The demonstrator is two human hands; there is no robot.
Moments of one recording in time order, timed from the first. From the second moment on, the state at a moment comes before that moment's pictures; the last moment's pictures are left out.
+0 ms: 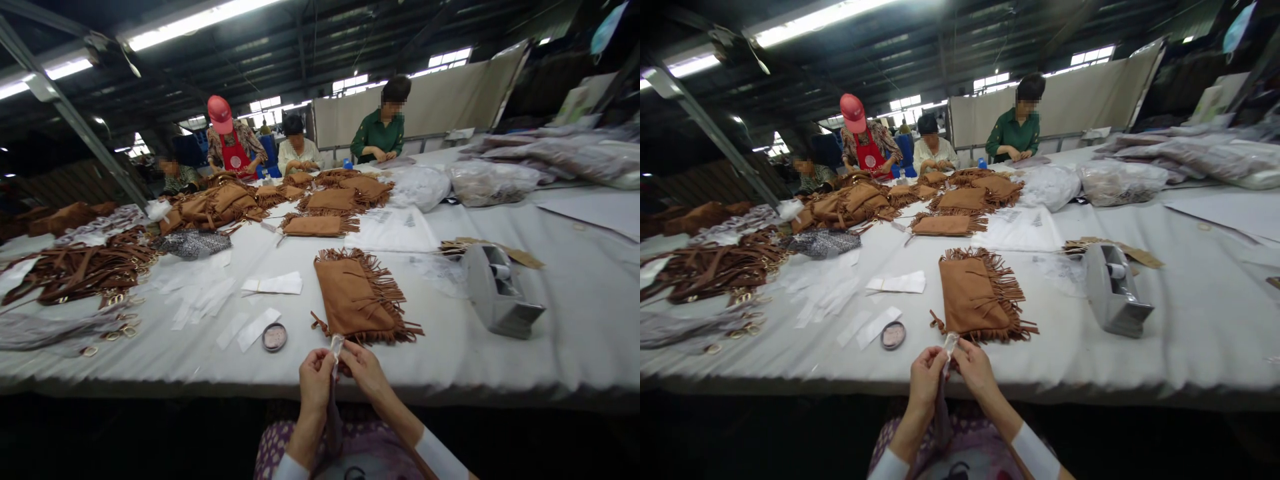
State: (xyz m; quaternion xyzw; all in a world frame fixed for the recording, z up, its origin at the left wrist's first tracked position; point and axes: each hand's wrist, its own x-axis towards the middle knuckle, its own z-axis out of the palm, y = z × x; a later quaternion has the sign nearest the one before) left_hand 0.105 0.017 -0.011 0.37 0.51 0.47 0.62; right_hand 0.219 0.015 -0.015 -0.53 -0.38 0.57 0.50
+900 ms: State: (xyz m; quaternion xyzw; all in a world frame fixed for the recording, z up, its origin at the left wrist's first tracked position) left_hand 0.108 0.060 0.003 0.81 0.50 0.13 0.28; right_hand 0.291 0.024 0.000 -0.71 -0.63 0.04 0.31
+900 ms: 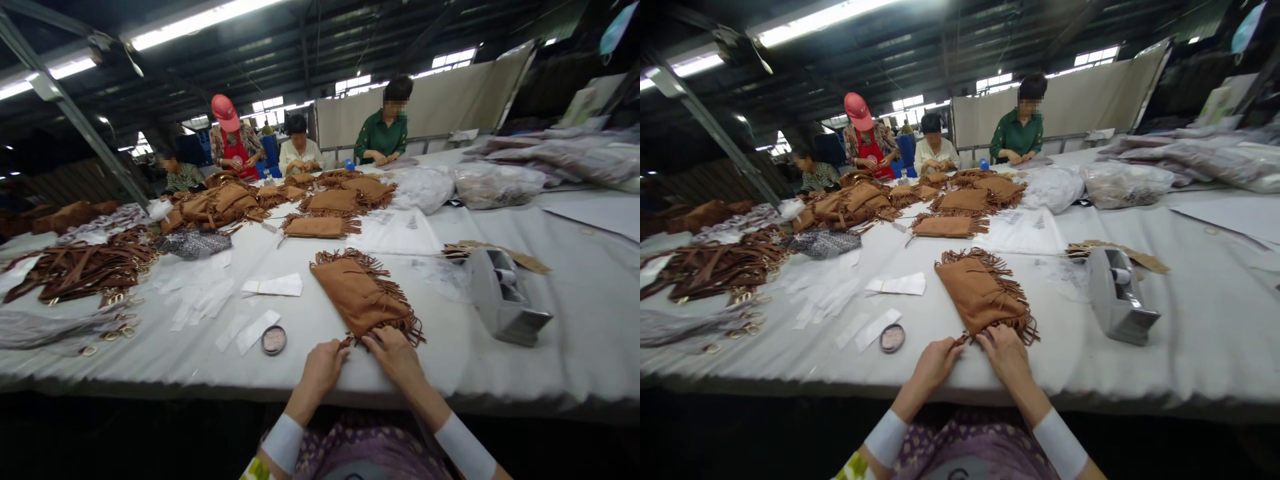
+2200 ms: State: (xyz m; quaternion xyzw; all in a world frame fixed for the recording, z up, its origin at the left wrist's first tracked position) left_hand 0.016 0.066 -0.014 0.70 0.67 0.22 -0.09; right_hand 0.241 0.031 -0.006 -0.68 -0.48 0.43 0.36
